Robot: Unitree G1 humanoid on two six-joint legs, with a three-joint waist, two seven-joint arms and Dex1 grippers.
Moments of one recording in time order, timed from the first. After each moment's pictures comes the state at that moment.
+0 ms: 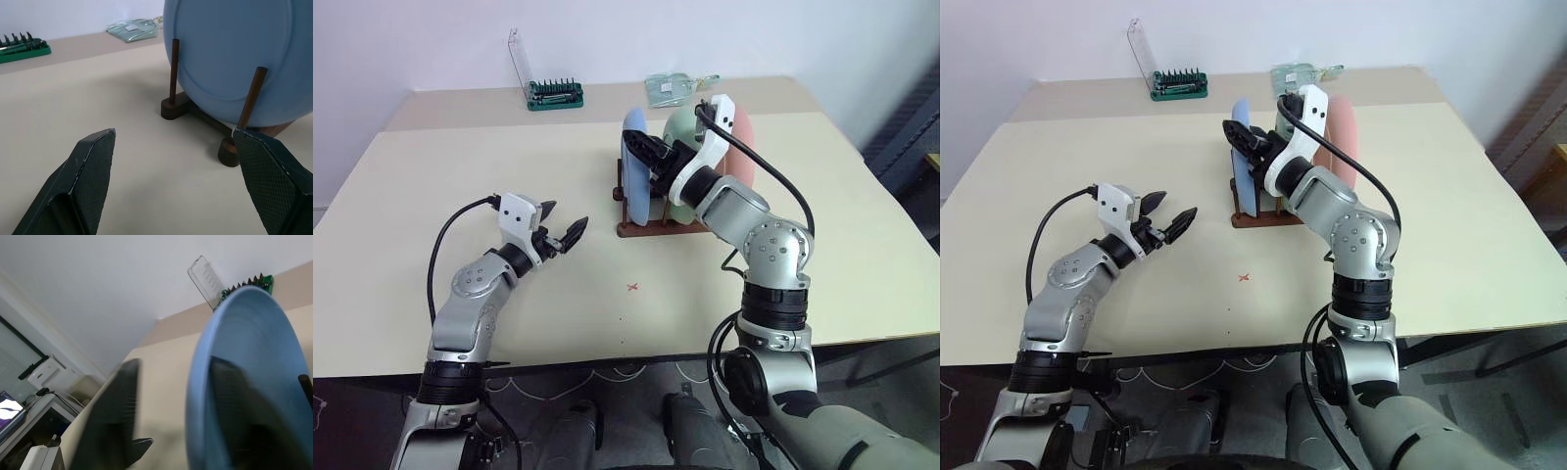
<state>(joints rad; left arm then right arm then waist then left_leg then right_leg) -0.33 0.37 0.06 -0.08 -0.33 0.32 -0.49 -0.82 -0.01 -0.22 -0.10 0.80 0.91 0.04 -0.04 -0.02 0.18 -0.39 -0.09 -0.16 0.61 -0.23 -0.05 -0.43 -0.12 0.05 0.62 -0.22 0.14</state>
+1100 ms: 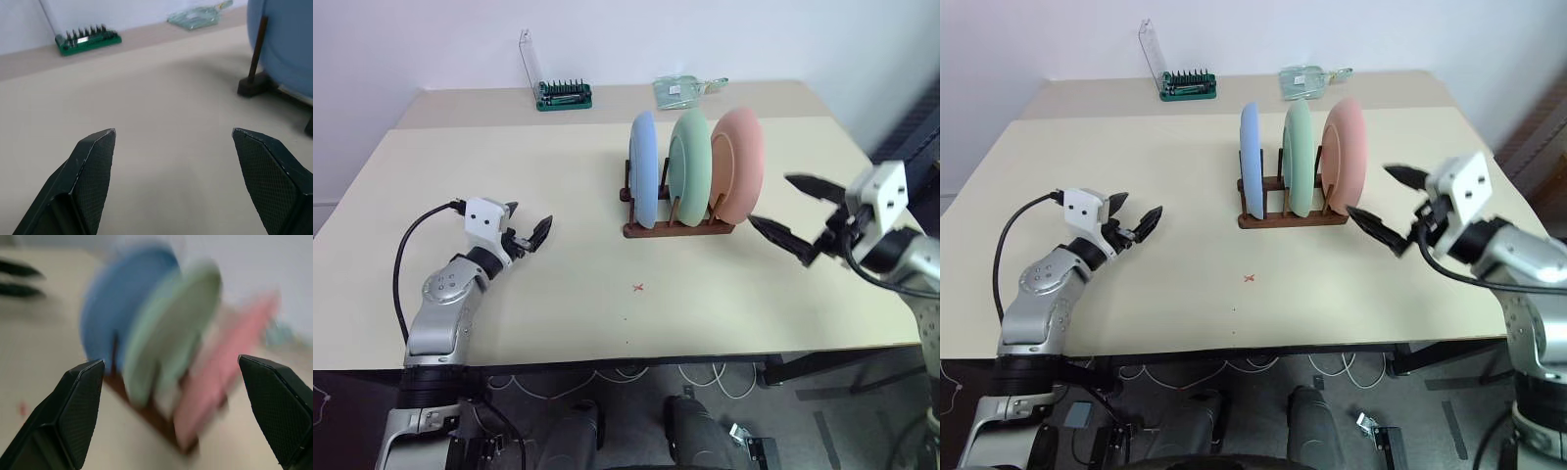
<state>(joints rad) -0.28 0.43 0.16 0.03 -0.27 0.23 -0.47 -0.14 -0.77 -0.37 -0.30 0.50 0.44 0.79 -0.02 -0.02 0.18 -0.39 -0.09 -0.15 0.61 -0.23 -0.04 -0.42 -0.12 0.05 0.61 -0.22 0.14</state>
